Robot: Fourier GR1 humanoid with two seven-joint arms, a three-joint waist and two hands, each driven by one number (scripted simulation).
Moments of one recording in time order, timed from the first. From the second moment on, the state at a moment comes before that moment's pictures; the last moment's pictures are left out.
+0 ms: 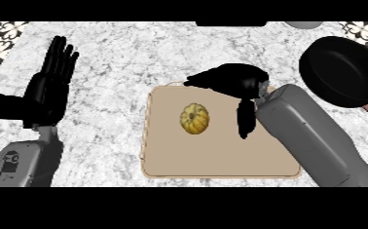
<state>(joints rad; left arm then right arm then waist) -0.26 0.24 0.06 -1.53 0.19 0.14 0.03 -0.77 -0.33 0.49 -1.31 0.51 0.76 0.03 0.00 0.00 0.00</state>
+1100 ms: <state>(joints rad) -0.28 0.20 0.08 -1.53 0.14 0.12 0.04 -0.66 -0.14 0.48 -1.21 0.85 0.63 -0.06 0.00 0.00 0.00</state>
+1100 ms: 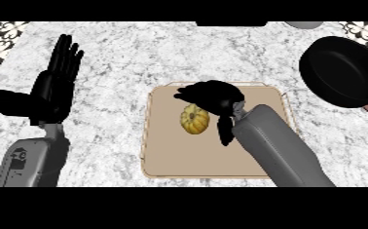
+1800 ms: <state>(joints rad) -0.28 0.20 0.10 -1.56 0.14 0.10 0.07 -0.66 -0.06 0.51 -1.01 0.99 0.47 -0.26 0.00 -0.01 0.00</state>
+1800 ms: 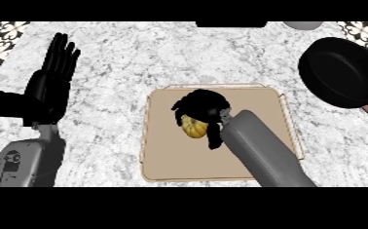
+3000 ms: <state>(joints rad) -0.29 0.19 0.10 -1.56 0.12 0.09 0.06 -0.83 -0.03 0.09 -1.00 1.15 0.12 0.41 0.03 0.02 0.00</state>
